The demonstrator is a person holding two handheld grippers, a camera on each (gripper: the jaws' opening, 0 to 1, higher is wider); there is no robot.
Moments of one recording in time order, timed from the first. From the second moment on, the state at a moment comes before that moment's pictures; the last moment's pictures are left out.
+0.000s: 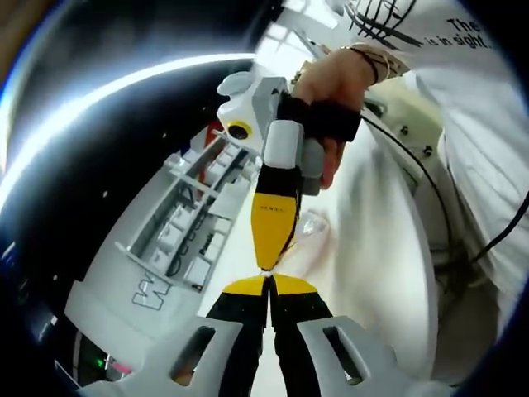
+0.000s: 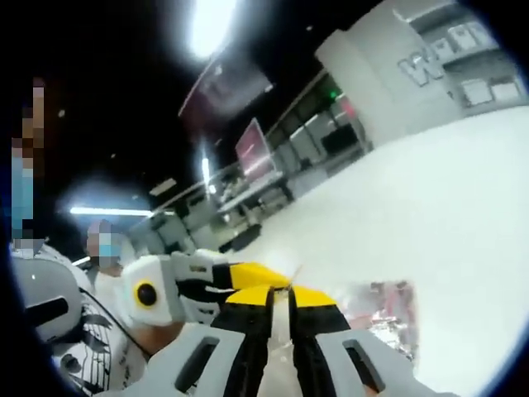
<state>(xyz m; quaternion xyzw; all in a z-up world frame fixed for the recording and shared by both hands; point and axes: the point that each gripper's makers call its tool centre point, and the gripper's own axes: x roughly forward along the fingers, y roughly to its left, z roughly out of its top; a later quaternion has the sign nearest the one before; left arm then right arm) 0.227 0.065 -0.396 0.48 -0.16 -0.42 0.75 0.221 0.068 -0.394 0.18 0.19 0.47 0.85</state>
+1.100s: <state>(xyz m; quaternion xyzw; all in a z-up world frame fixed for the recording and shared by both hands) 0.232 0.085 -0.413 0.50 -0.14 -0.41 0.75 0.245 0.015 -0.383 0.09 0.12 0.39 0.91</state>
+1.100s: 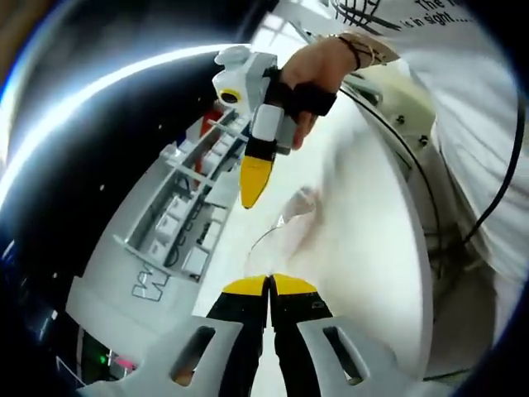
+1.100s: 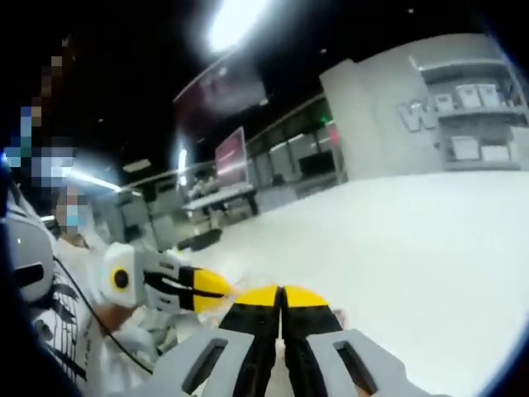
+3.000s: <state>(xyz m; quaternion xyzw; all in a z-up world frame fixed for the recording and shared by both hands) 0.229 0.083 -0.396 0.47 -0.15 -0.40 0.77 0.250 0.028 -0.368 -0.08 0.07 0.36 0.93</state>
